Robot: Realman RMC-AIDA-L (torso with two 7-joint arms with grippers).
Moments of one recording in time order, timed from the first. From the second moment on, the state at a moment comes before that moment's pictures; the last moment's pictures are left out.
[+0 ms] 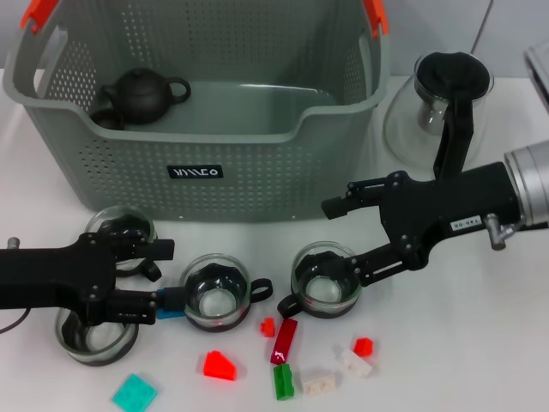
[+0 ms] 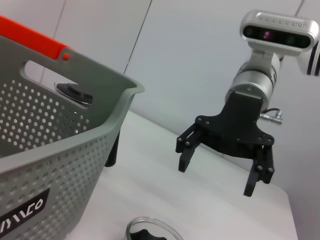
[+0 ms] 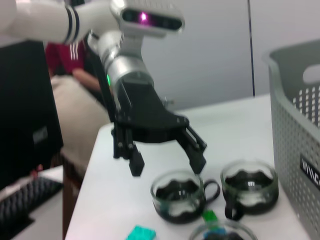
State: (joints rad) left arm -0.43 -2.03 -2.63 -0.74 -0.98 1.91 -1.44; right arm 0.75 2.03 -0.94 -0.66 -2.03 -1.67 1.45
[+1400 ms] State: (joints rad) left arm -0.43 -2.05 -2.71 -0.73 -1.00 1.91 -1.45; right arm 0.95 2.10 -1.24 -0.83 -2.43 -1.67 1.78
